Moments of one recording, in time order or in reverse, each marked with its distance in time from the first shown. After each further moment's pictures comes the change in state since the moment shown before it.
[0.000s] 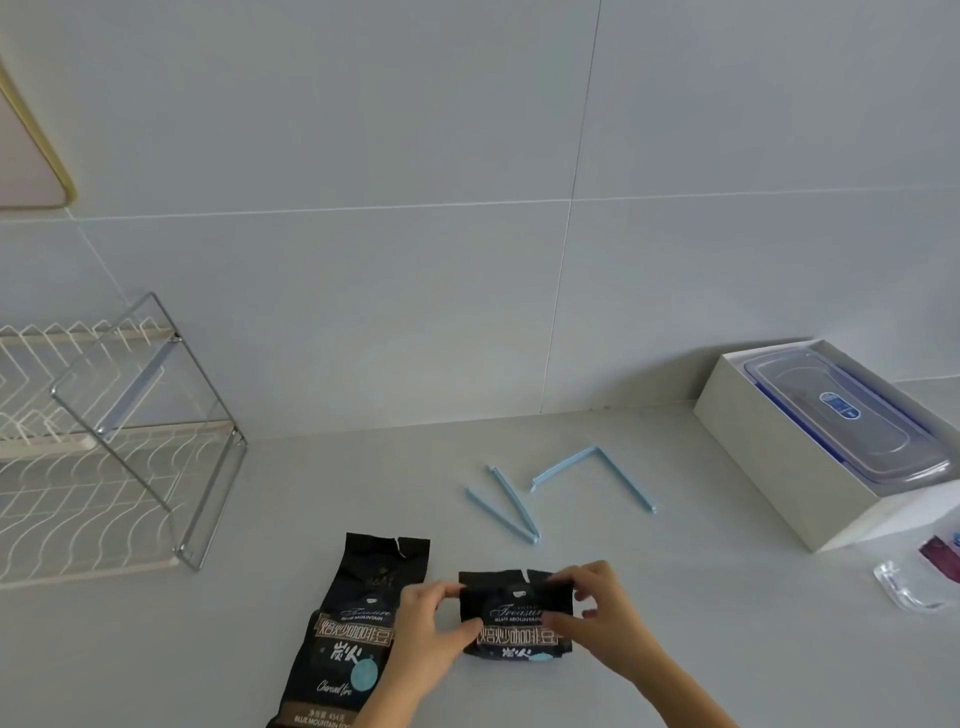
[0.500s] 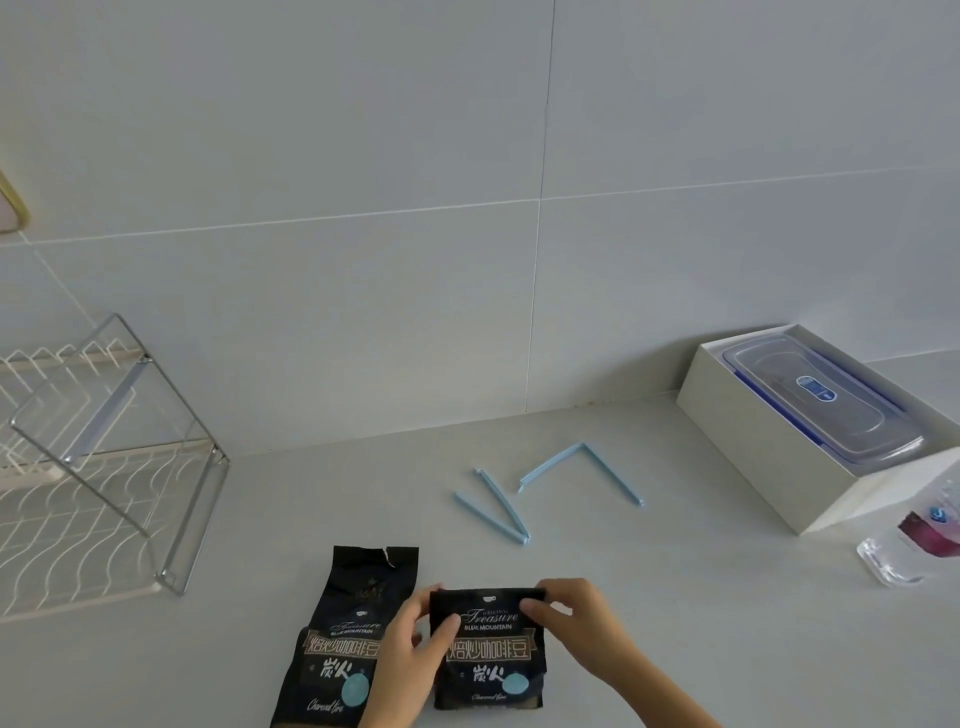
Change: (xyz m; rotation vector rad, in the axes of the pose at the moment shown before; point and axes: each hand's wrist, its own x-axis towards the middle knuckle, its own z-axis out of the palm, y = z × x) left_hand -0.002 -0.015 0.004 -0.158 0.045 0.026; right_hand 0.000 -0.012 0.010 0.000 0.007 -0.047
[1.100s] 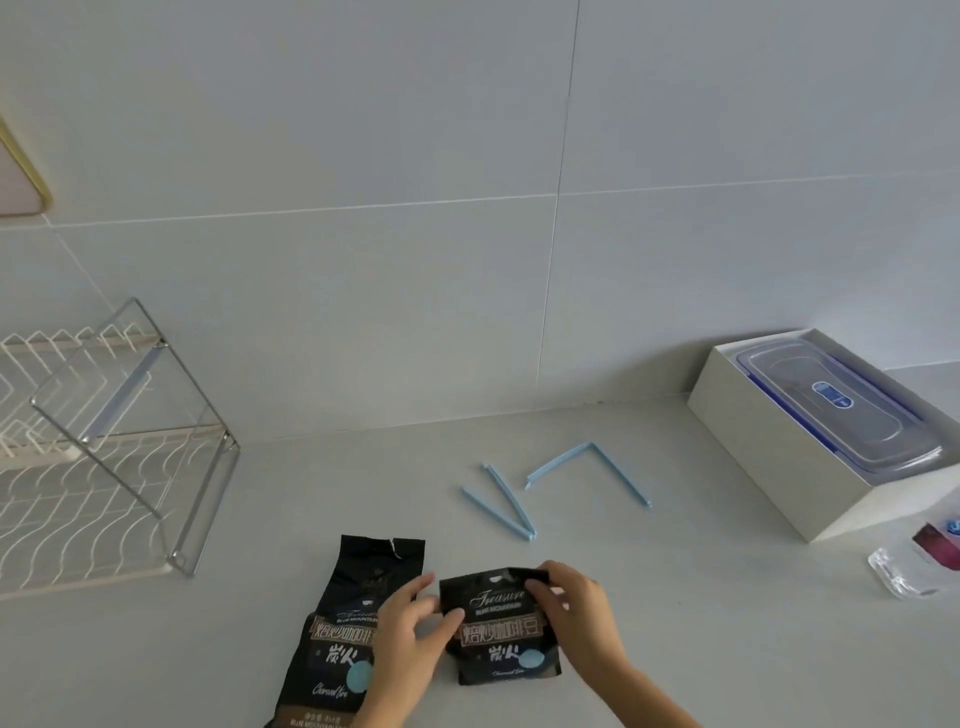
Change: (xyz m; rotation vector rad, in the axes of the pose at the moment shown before) left_hand 0.006 -0.005 -0.002 0.158 0.078 0.077; right_hand 0.004 0.001 0.015 -0.128 0.207 -0.064
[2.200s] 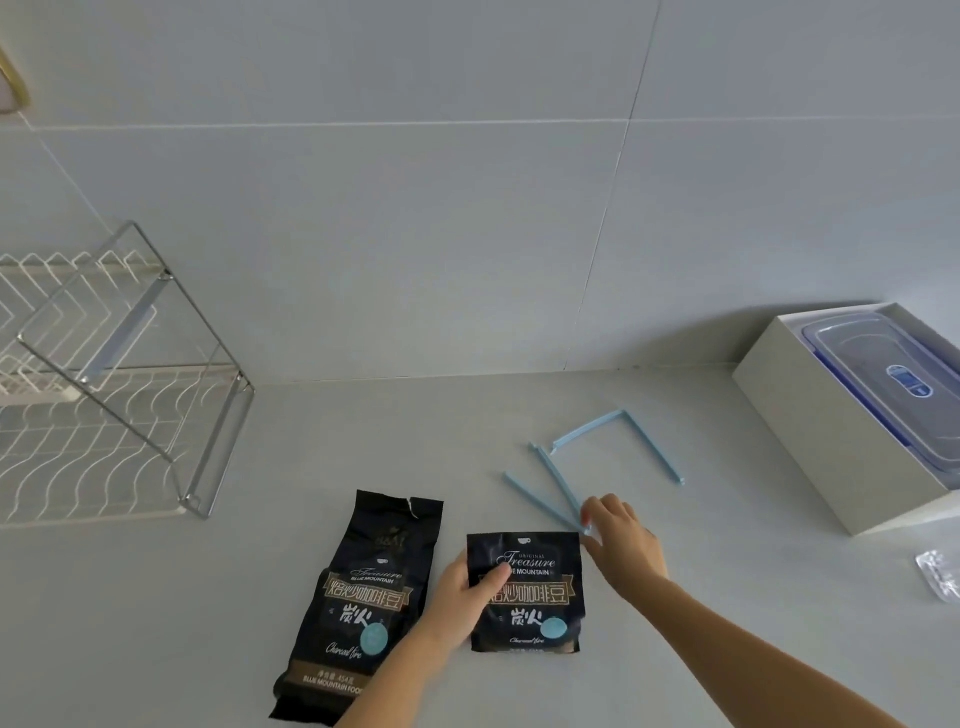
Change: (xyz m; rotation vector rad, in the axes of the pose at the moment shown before) left_hand 0.026 -0.011 0.030 -0.503 -0.334 -0.330; right_hand 0.073 0.069 -0.001 -0.575 -0.108 -0.018
